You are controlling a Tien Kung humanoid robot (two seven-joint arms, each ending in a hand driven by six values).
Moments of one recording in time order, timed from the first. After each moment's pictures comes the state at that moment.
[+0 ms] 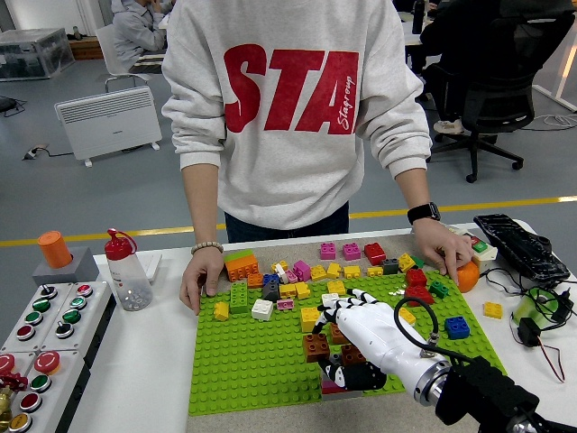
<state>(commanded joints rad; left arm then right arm) -0.10 0.04 -1.41 -0.18 1.28 0.14 0.19 0.59 -0.43 0.59 1.78 -1.97 -0.05 -0.52</state>
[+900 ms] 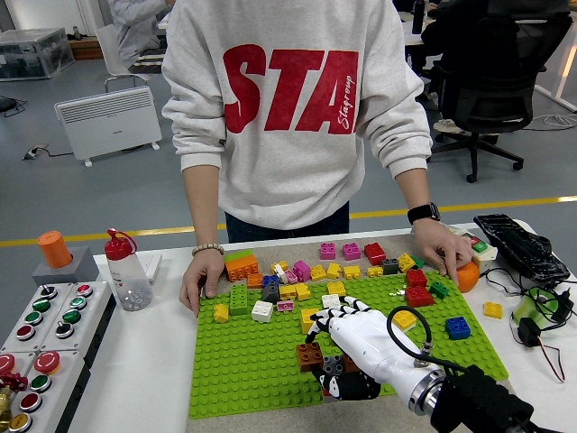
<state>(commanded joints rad) -0.10 0.04 -1.41 -0.18 1.28 0.14 0.19 0.59 -0.42 0.57 1.78 -1.99 -0.06 -0.50</state>
